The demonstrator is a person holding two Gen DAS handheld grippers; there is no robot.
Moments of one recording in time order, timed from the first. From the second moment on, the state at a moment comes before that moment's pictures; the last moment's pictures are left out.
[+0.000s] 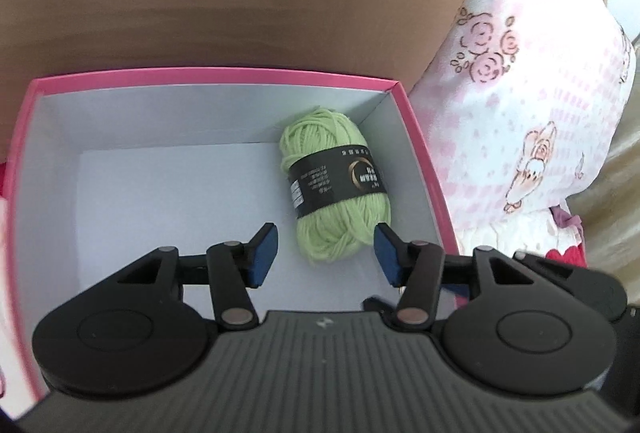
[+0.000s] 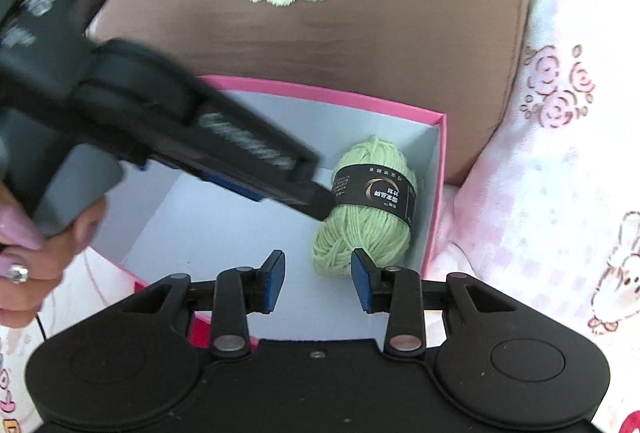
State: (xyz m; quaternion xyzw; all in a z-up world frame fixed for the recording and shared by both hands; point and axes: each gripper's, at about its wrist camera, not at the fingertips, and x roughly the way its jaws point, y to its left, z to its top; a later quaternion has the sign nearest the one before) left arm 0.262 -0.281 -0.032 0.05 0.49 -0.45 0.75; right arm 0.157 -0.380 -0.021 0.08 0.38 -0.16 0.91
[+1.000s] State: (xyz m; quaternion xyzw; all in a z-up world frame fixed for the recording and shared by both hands) left arm 0.201 -0.148 0.046 0.09 0.46 -0.40 0.79; right arm 0.053 -0.309 0.071 0.09 0.37 -0.16 0.91
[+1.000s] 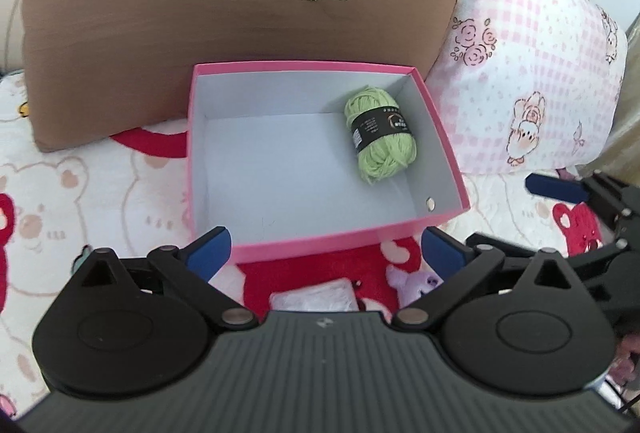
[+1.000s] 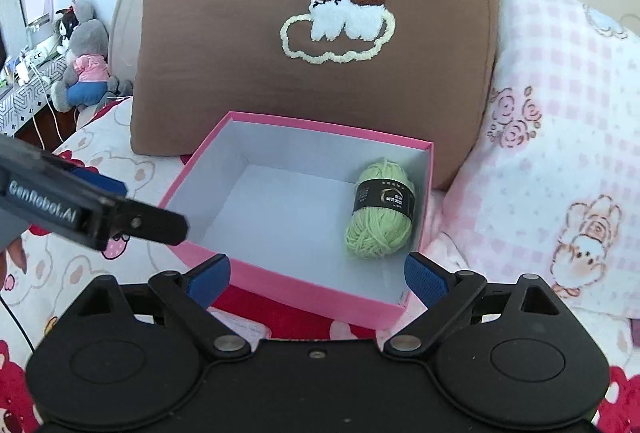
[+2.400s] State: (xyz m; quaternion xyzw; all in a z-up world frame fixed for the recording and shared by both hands) left arm 0.087 -0.040 0.088 0.11 0.47 -0.44 0.76; right arm -0.054 -0.231 0.121 0.05 0.41 -0.11 0.90
